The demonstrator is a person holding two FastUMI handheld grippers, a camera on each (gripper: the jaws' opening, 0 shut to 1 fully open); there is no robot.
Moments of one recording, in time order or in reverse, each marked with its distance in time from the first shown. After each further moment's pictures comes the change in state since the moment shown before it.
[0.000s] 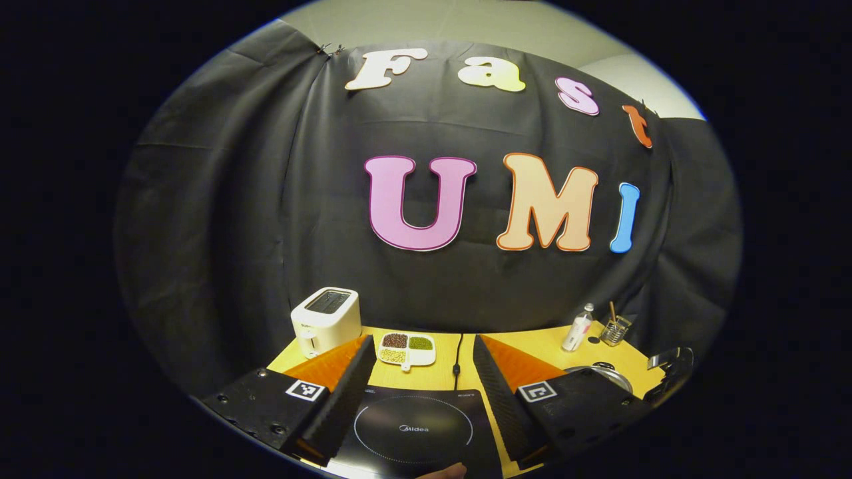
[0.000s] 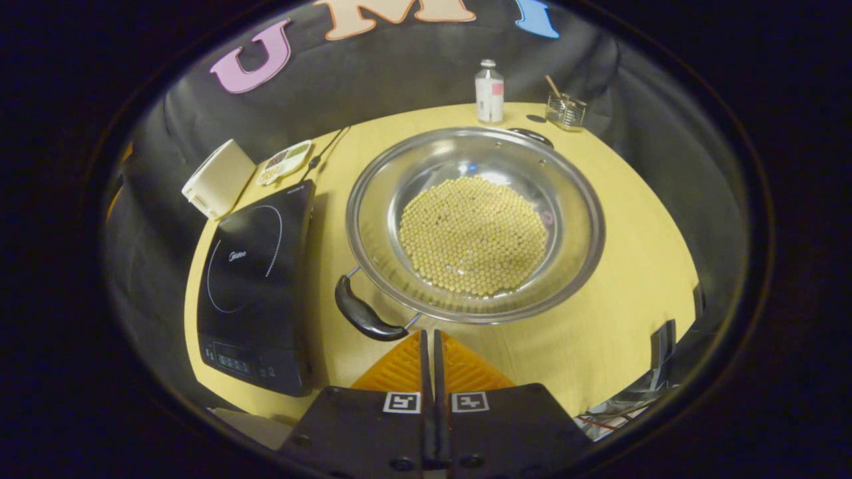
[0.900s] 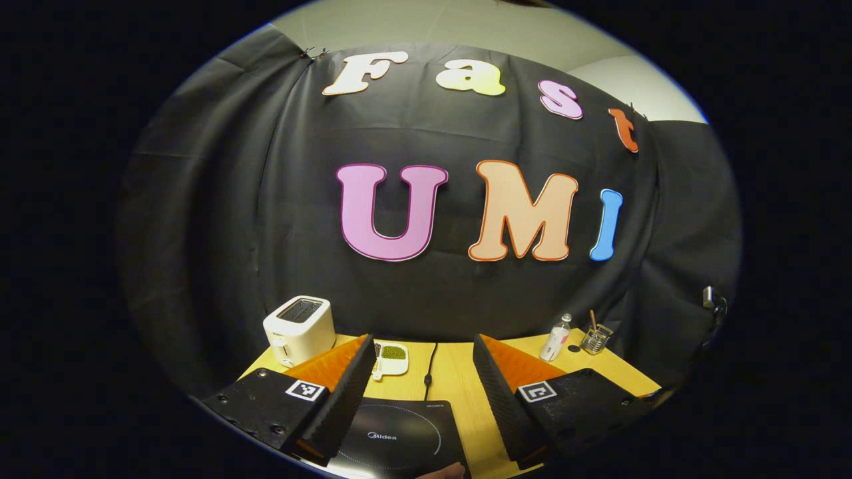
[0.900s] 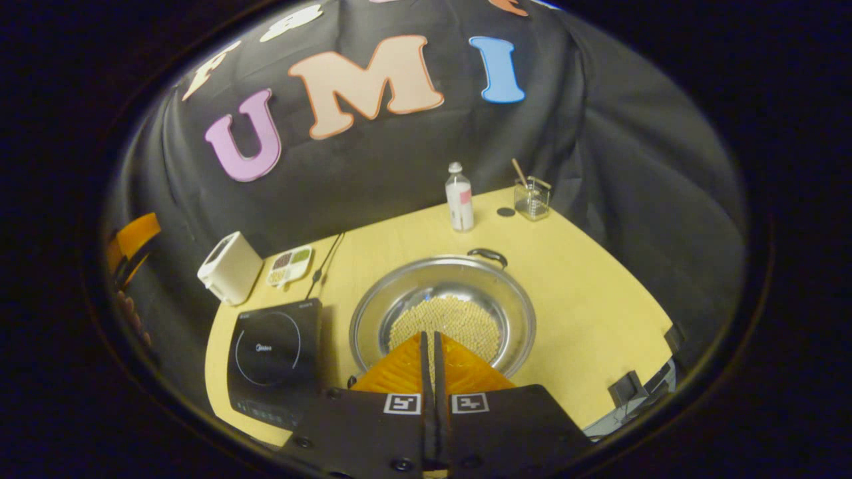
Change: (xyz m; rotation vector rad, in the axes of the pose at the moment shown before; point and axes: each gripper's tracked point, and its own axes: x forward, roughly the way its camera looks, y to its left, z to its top) left arm 0.012 -0.050 0.017 -0.005 -0.013 -0.070; right arm -0.084 -0.034 0.109 0.095 -0.355 0.009
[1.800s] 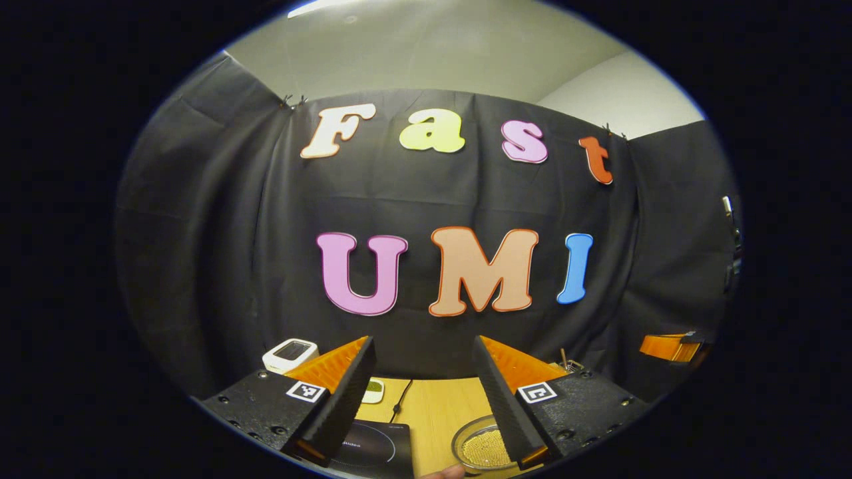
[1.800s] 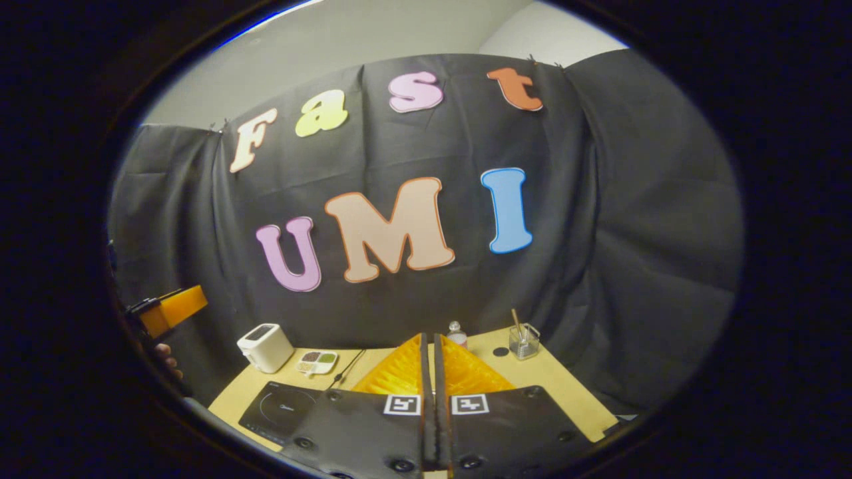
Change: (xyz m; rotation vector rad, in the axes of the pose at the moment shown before) left arm -0.057 -0.104 0.100 0.039 -0.171 -0.012; right arm -0.133 -0.050 0.222 -0.052 -0.528 0.135
